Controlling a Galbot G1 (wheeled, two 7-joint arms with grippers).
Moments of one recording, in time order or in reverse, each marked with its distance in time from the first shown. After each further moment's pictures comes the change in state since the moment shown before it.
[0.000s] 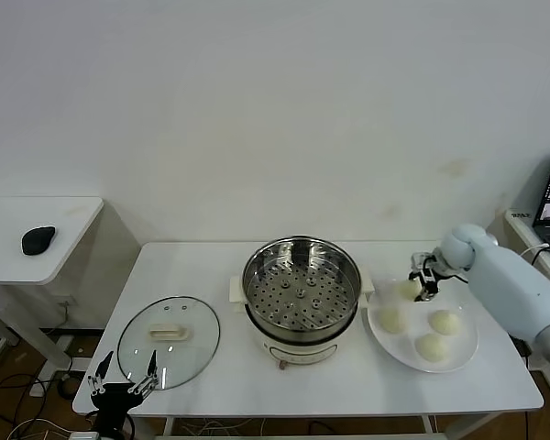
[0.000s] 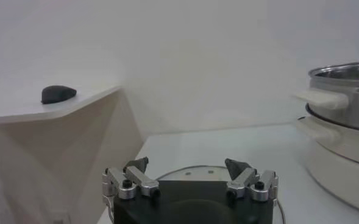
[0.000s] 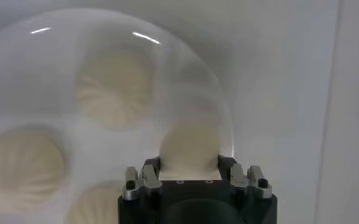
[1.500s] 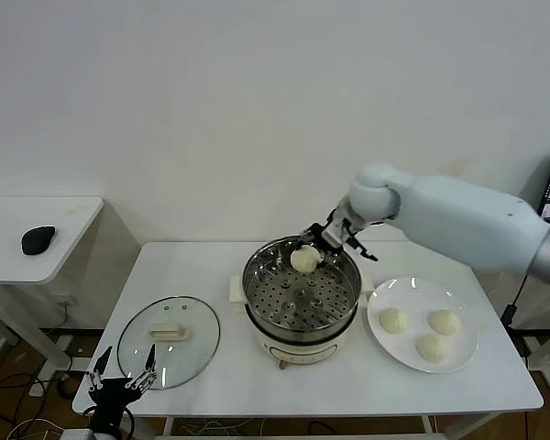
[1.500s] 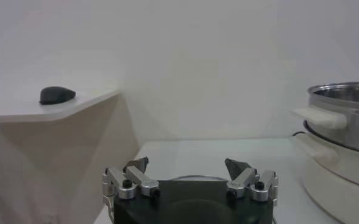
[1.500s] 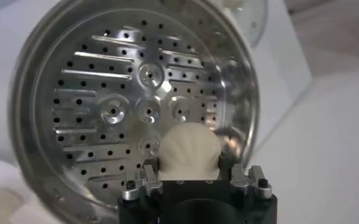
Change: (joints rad) left arm -0.010 0.001 -0.017 -0.009 -0.054 -0.014 0.010; right arm 0.477 0.290 -0.651 0.260 0.152 0.330 0.160
